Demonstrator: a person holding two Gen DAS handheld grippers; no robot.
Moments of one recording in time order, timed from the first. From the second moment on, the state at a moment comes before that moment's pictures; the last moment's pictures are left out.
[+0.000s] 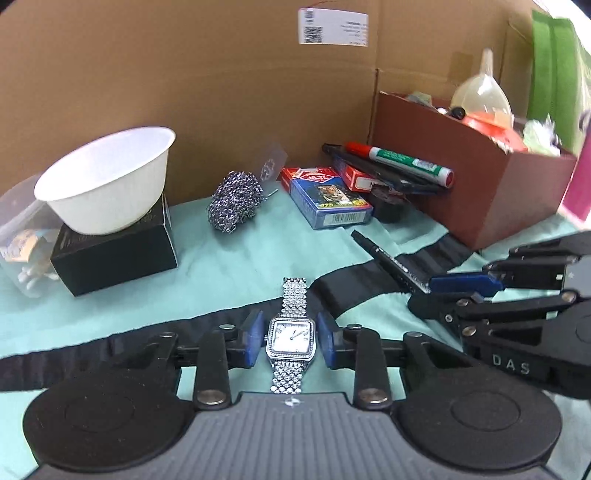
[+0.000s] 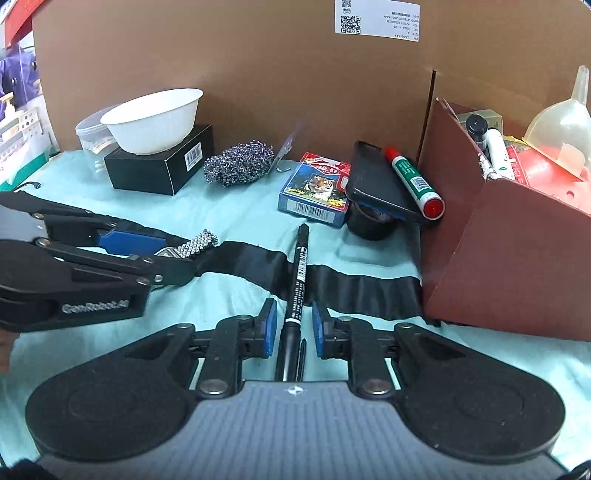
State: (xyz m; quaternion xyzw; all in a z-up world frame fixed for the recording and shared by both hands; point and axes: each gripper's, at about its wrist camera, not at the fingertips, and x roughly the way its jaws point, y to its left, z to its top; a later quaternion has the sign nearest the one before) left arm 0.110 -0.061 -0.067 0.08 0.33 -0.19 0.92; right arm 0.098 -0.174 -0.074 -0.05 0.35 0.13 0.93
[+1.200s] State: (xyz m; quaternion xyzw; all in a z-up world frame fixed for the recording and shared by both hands) left arm 0.066 -0.150 0.082 0.03 0.20 -0.35 0.92; right arm -0.004 -0.282 0.026 0.05 0.17 0.10 0.98
